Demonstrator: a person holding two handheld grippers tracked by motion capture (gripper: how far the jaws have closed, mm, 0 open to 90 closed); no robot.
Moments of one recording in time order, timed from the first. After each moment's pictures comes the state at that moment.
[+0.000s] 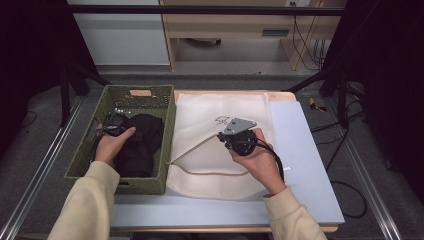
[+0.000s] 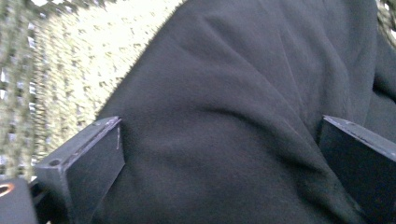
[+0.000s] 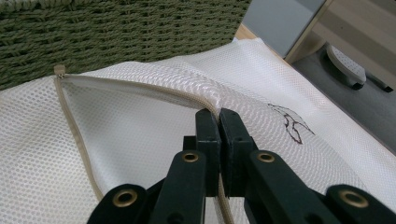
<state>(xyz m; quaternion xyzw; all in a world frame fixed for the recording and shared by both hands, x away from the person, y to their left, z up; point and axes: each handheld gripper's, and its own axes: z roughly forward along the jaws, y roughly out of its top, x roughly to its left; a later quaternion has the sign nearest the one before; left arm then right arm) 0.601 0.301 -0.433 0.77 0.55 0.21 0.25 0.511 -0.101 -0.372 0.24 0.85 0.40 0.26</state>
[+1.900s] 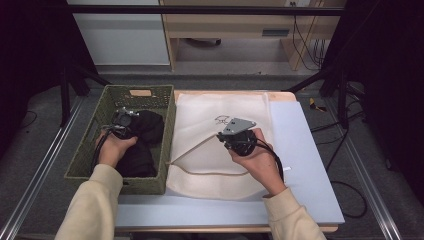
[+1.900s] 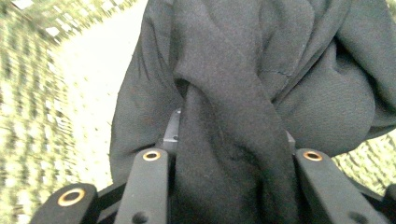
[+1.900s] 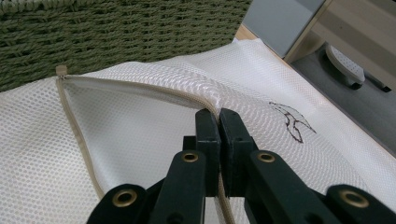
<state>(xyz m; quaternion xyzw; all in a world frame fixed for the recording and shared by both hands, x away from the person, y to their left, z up) 0.589 0.278 -0.410 0.80 0.50 0.27 0.19 0.508 -0.099 -0.370 0.24 0.85 0.40 0.26</state>
